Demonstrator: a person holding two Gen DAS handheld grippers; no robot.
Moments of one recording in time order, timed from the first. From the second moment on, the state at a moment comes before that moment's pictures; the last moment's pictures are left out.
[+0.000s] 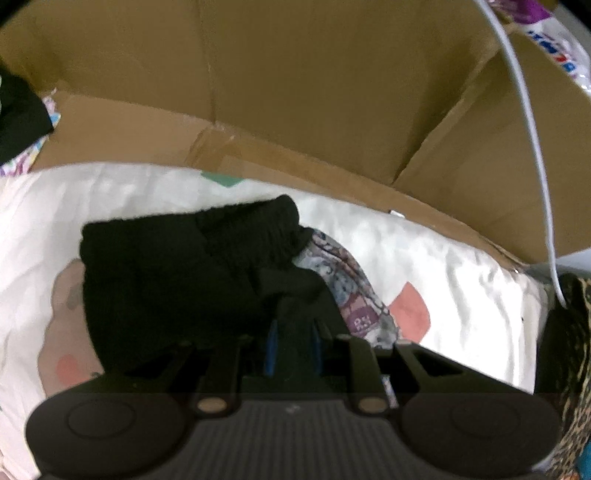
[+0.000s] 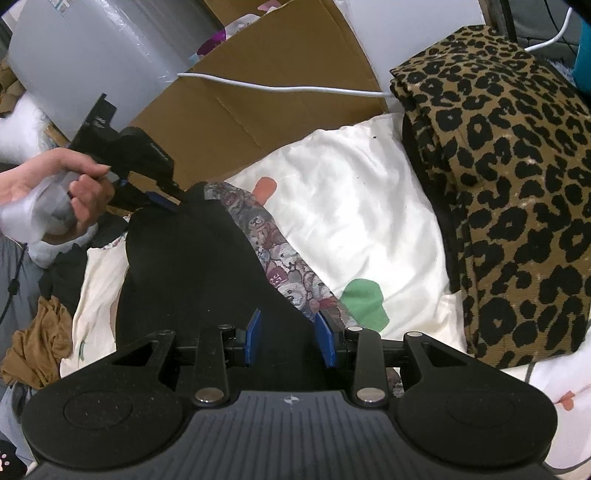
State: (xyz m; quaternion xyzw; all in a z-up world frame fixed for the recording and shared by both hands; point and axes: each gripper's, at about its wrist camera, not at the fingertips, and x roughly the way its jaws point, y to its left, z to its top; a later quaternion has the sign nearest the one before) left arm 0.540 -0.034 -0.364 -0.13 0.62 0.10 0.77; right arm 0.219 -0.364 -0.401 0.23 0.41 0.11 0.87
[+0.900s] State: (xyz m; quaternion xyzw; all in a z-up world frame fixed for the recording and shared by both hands) left arm 0.513 -0.005 -0.386 -0.20 0.63 0.15 0.73; right arm 0.227 -0.358 -0.430 0.14 0.46 0.13 0.87
